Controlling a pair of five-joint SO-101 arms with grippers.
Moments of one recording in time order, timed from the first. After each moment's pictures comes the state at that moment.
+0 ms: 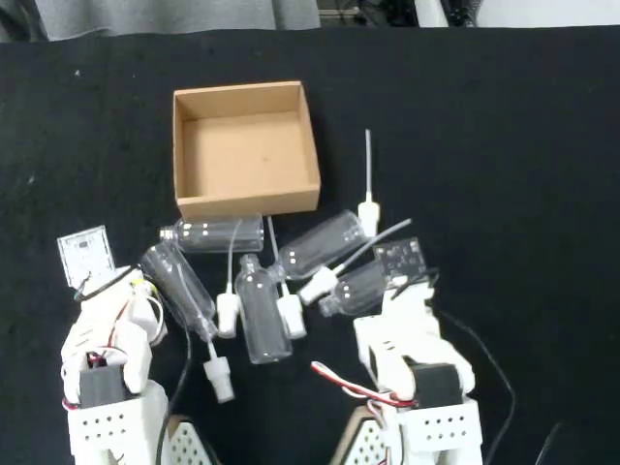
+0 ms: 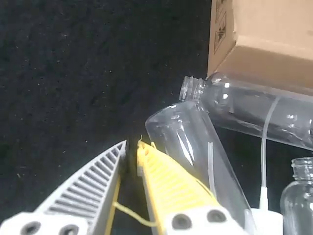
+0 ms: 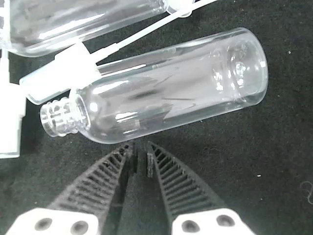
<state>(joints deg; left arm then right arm) -15.5 -103.7 96.4 55.8 4.6 -6.2 -103.2 96.7 74.5 1.5</state>
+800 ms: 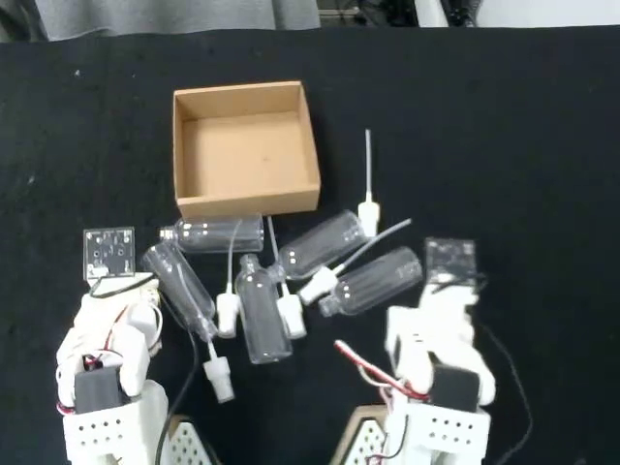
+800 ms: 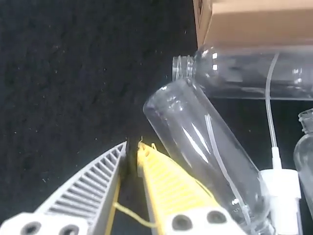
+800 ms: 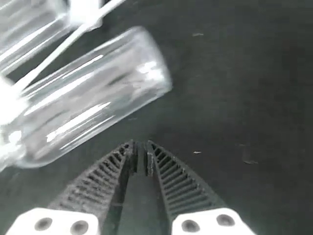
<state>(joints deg) -15.4 -103.7 90.5 64.0 -9.6 12.6 -103.2 93.6 74.7 1.5</state>
